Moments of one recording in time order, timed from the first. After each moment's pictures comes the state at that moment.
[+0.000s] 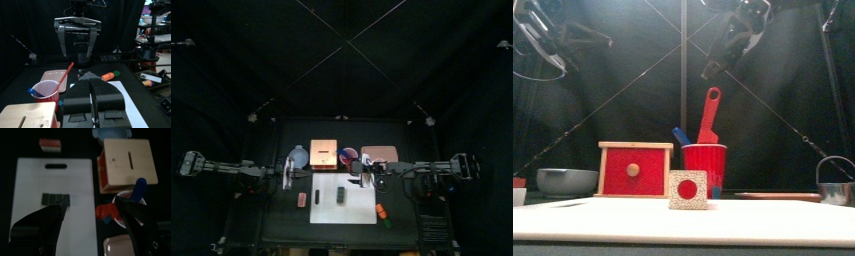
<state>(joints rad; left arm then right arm) 0.02 -0.75 1.23 0.04 -0.56 0.00 -0.04 -0.25 0.42 -0.15 0.58 0.01</state>
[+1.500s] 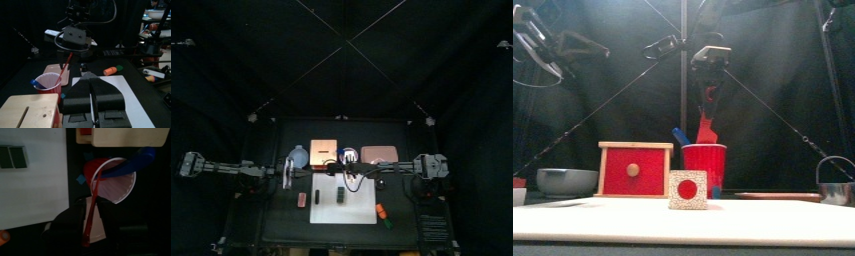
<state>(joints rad) 0.04 -0.75 1.27 0.04 -0.56 0.00 -0.05 0.19 -0.03 -0.33 1.27 -0.03</state>
